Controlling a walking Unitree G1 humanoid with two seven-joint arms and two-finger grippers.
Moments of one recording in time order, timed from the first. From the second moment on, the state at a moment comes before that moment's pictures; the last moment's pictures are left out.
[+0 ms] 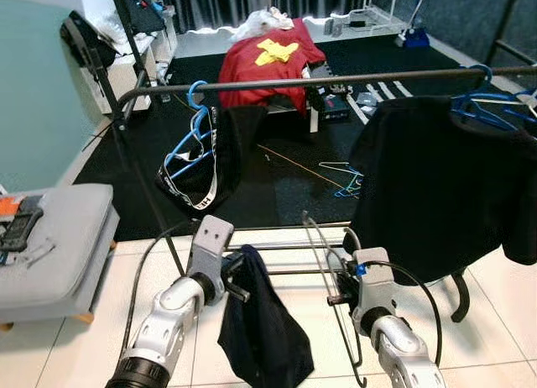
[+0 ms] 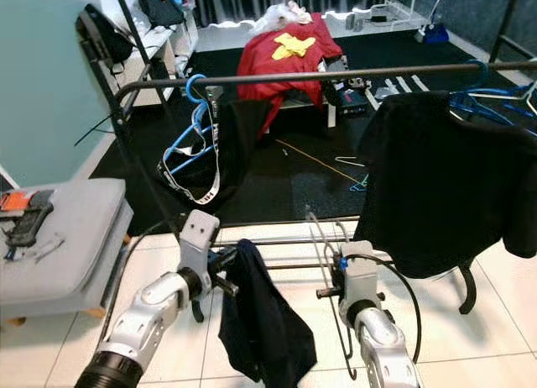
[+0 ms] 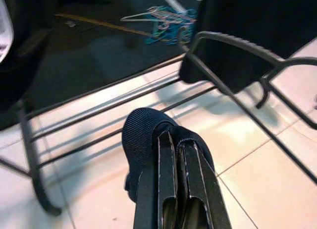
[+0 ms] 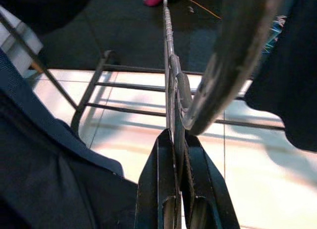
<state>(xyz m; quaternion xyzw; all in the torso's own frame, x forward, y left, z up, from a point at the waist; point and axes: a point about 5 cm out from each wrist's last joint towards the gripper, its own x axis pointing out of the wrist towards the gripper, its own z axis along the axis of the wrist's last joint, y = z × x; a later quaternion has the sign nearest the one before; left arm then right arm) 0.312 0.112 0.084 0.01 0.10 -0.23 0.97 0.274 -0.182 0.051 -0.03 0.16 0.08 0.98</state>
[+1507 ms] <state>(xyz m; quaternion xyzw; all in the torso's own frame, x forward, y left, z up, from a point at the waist) 0.366 0.134 0.166 0.10 0.01 -0.30 0.95 0.250 -0.247 0.129 -0.04 0.06 0.24 0.97</state>
